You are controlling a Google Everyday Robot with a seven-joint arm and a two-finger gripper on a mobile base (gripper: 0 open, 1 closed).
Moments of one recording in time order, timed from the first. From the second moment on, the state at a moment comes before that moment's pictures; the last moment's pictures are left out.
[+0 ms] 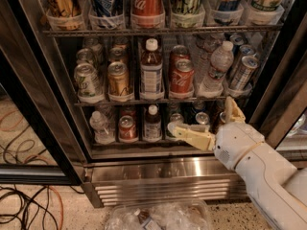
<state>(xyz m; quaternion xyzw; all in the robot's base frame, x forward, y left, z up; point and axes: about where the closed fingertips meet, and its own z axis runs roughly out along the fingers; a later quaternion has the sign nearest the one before) 0.482 -0.119 0.863 -0.18 0.70 0.18 0.67</state>
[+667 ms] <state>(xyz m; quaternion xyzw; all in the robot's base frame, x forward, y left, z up) 0.481 -0.116 0.864 -0.19 0.70 0.18 0.67</state>
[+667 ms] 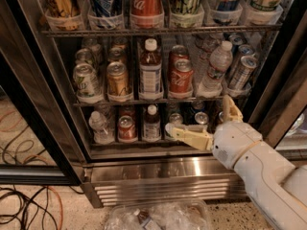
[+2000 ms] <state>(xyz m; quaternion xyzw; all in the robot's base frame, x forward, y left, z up) 0.501 -0.096 0.859 -0.20 0.67 0.17 0.69</state>
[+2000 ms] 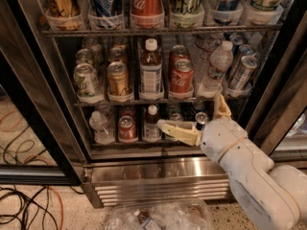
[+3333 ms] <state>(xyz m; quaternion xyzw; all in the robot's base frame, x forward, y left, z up) 0.537 -0.016 0.845 -0.26 0.65 0.15 0.70</state>
